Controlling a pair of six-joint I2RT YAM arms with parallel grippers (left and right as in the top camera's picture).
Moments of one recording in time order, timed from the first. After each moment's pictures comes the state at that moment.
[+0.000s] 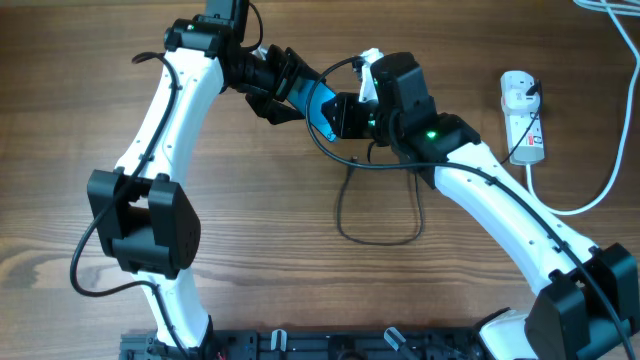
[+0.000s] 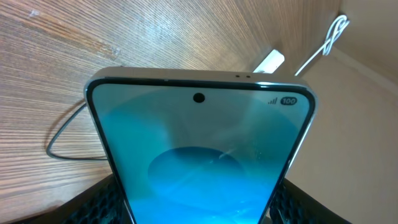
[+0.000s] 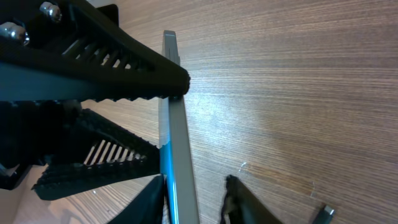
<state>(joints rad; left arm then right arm) -0.20 2.02 1.86 -1.12 0.79 -0.99 0.50 1.61 1.24 -0.33 -0.27 0.53</state>
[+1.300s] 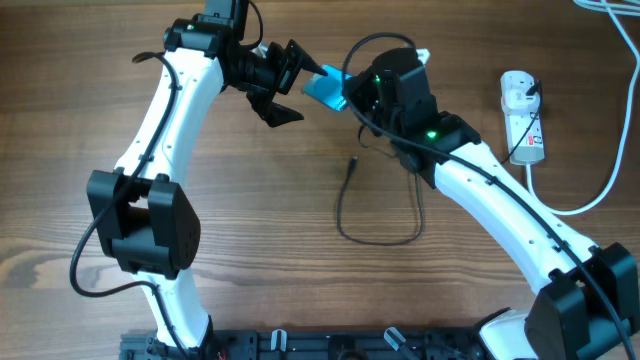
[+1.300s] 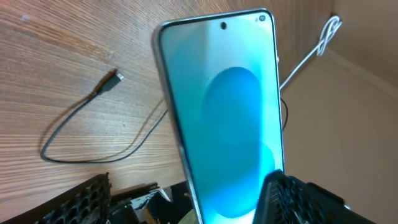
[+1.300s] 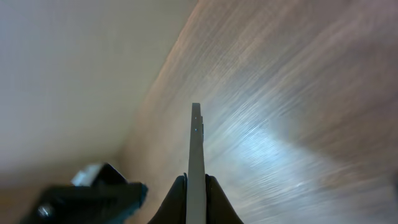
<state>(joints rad) -0.20 2.02 1.86 -1.09 0.79 -1.00 0.50 1.61 1.24 -0.24 0.01 1.36</state>
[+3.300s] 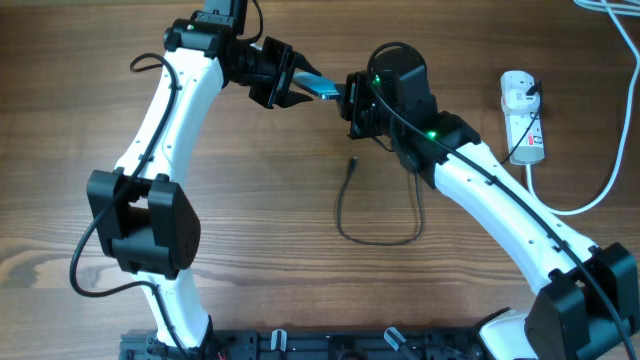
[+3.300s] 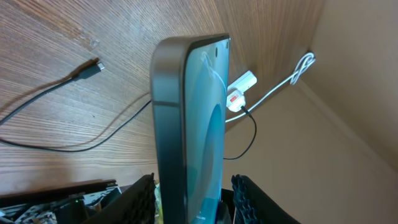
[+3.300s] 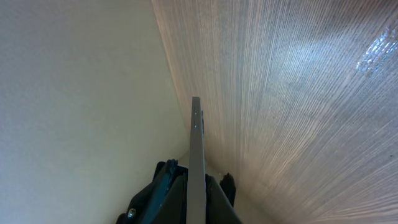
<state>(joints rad) -0.20 2.02 1.86 -1.02 0.79 -1.28 0.50 1.61 1.24 -0.23 -0.14 2.00</state>
